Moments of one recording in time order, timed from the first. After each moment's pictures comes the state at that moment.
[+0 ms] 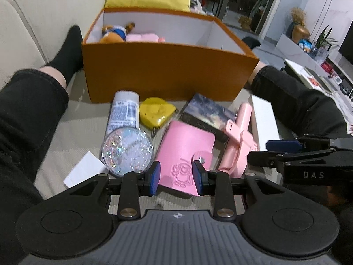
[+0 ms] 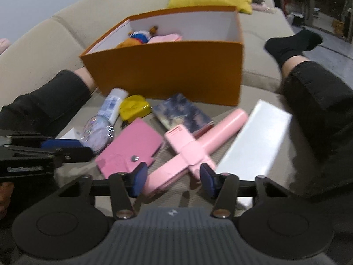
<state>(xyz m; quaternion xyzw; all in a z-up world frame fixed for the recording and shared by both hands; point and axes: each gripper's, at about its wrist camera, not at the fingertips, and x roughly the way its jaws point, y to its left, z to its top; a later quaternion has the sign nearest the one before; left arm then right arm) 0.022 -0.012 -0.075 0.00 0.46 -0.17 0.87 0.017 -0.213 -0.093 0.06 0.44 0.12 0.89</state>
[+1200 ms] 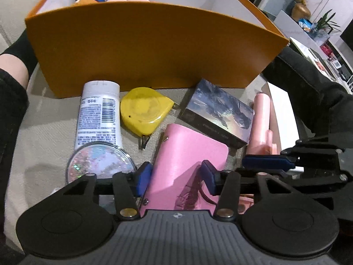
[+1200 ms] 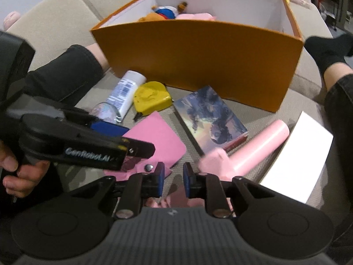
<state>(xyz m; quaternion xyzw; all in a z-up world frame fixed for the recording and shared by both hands) 0.093 -0.027 -0.114 -0.01 0.53 -0.20 0.82 0.061 -0.187 -0.117 0.02 0.48 0.19 0.86</state>
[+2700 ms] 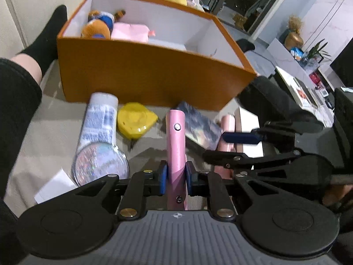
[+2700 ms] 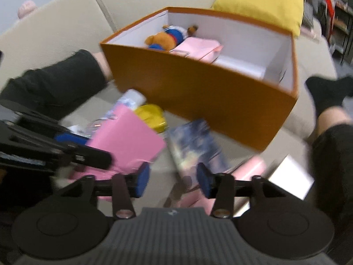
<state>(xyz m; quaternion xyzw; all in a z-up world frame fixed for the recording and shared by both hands) 0.067 -0.017 -0.072 -0.08 0.49 -0.21 0.84 0.074 -0.194 -0.099 -0.06 0.43 0.20 0.88</state>
